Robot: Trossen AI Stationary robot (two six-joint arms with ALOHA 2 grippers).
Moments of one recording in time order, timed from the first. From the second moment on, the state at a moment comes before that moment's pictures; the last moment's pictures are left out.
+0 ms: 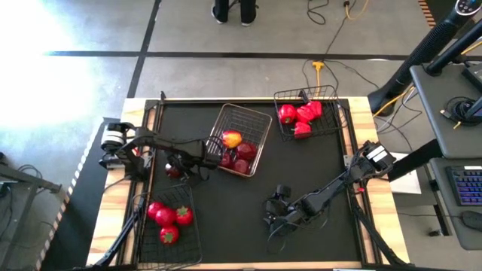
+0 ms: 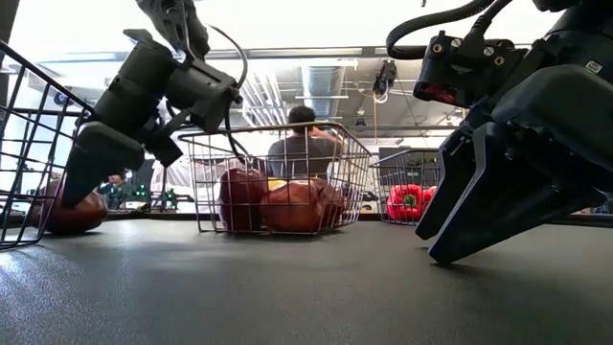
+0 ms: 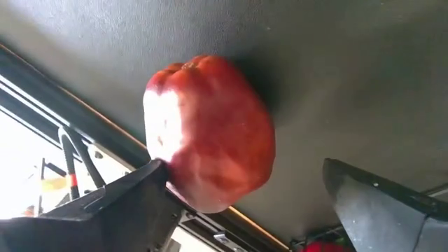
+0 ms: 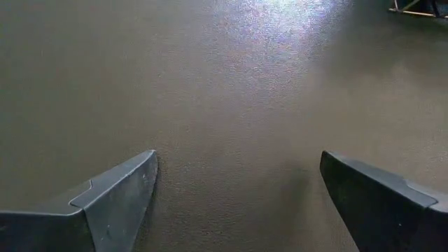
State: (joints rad) left arm 0.03 1.77 1.00 -1.32 0.01 -0.70; right arm 0.55 1.89 0.95 -0.12 0.49 0.63
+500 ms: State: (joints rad) left arm 0.04 1.74 0.99 -1.34 -0.02 -0.65; right arm 0.55 1.89 0.95 -0.12 0.49 0.63
